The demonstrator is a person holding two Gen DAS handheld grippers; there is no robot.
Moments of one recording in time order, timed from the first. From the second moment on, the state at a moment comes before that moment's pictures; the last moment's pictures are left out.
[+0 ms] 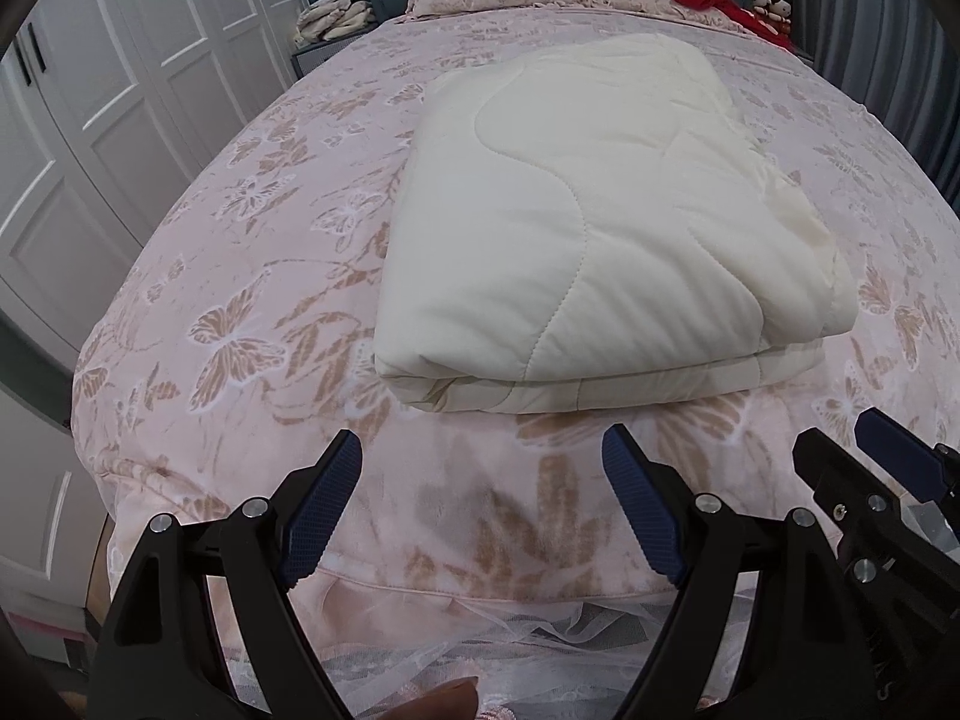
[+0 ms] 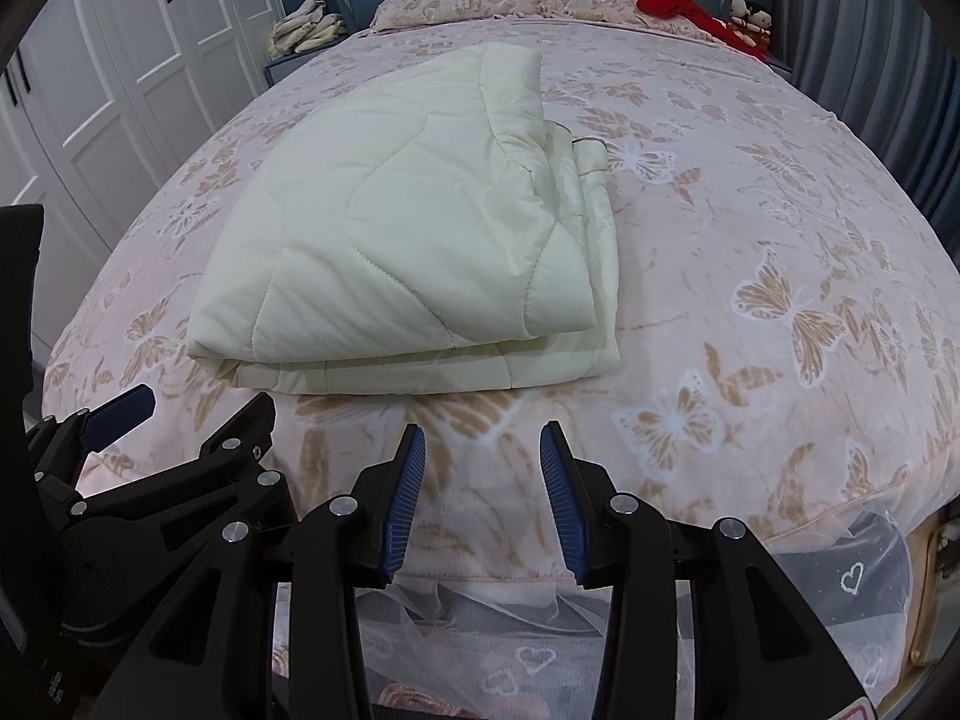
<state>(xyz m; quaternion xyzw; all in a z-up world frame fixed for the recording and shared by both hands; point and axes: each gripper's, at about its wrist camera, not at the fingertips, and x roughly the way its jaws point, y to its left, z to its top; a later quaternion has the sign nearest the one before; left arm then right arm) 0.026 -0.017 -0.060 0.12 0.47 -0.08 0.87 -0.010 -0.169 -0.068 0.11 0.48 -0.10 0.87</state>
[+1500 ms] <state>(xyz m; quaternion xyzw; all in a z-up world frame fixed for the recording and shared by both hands) 0.009 -0.011 -0.063 0.14 0.47 -0.07 0.87 -0.023 -0.161 -0.070 0.10 0.48 -0.11 0.86</state>
